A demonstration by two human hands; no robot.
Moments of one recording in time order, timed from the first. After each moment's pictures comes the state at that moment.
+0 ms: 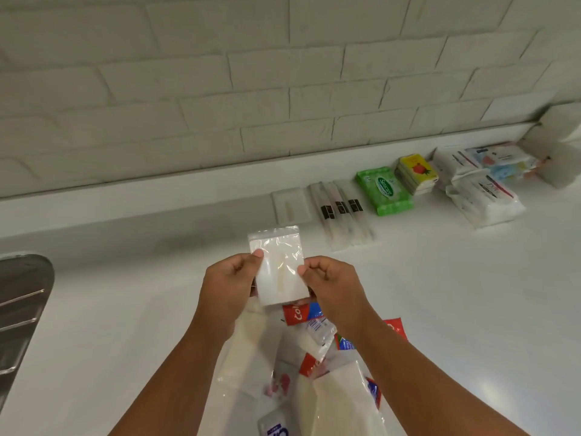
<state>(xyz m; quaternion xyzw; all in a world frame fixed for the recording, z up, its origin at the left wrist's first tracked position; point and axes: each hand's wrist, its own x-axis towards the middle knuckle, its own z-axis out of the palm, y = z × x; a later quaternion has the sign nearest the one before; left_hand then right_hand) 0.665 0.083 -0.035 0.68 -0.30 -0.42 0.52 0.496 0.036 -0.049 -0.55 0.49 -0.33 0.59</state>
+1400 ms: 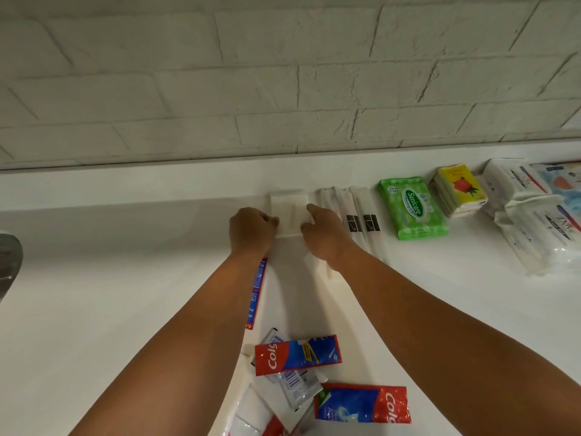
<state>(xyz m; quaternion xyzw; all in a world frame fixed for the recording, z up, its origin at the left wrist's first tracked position) 0.676 -0.113 -0.112 0.85 -0.38 -0.16 0.31 0.535 -0.155 -0.081 -0.68 0.52 -0.16 0.49</state>
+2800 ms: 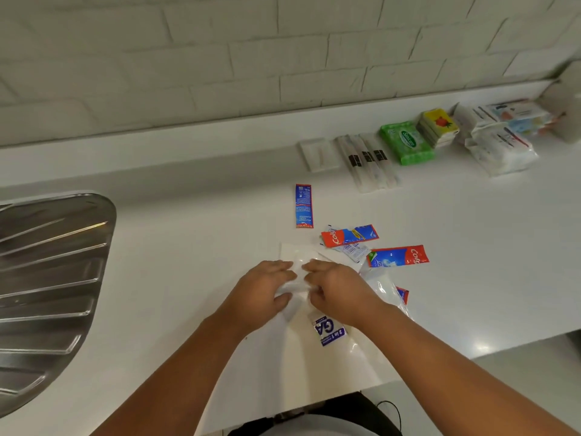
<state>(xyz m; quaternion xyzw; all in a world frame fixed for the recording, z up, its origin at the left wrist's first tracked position) 0.713 0.209 -0.120 0.63 -0.73 -0.20 0.17 0.517 0.149 -0.094 -0.90 0.38 -0.01 0.21</state>
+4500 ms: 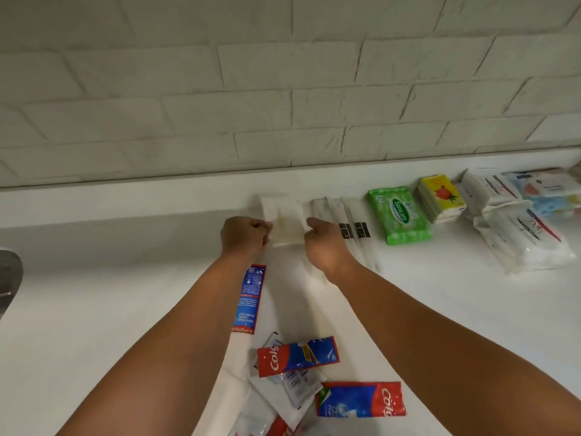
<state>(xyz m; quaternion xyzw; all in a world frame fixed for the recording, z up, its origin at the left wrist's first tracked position) 0.688 -0.102 -0.098 0.78 -0.30 -0.30 0.45 0.525 -0.135 -0.070 -0.60 0.55 -0.21 0.55</state>
